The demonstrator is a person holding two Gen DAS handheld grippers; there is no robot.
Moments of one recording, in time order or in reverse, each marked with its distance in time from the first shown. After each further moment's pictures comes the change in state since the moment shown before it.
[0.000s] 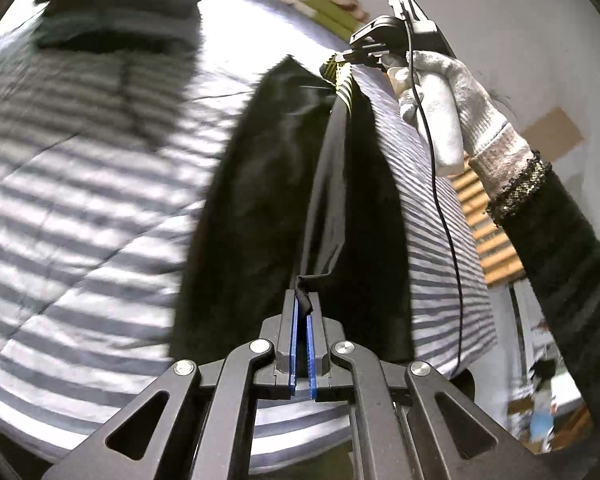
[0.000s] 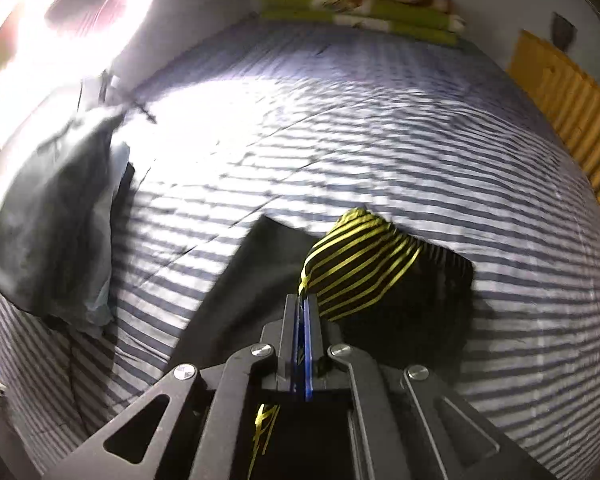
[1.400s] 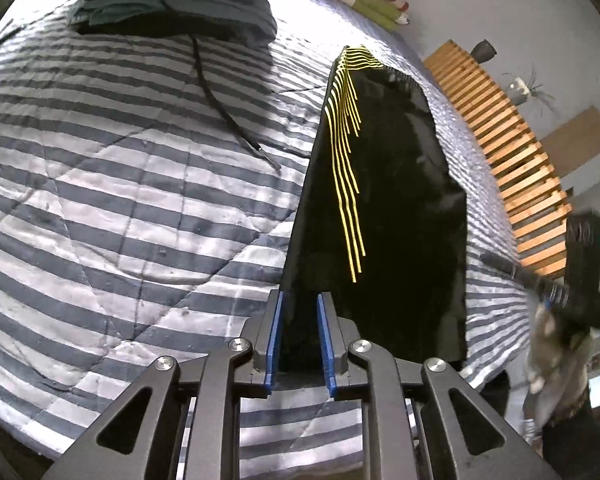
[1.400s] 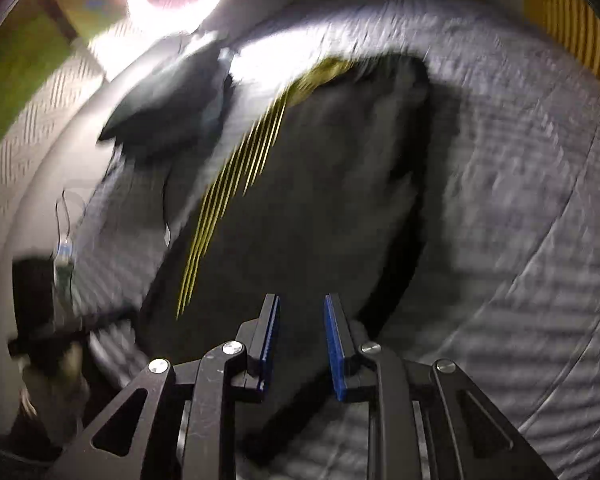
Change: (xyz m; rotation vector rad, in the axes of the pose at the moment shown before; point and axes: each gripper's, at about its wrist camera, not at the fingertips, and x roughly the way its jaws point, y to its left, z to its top) left arm -0.009 0.030 0.015 -0.004 0.058 0.143; right arm -0.111 -0.034 -0.274 0.027 0.058 0.311
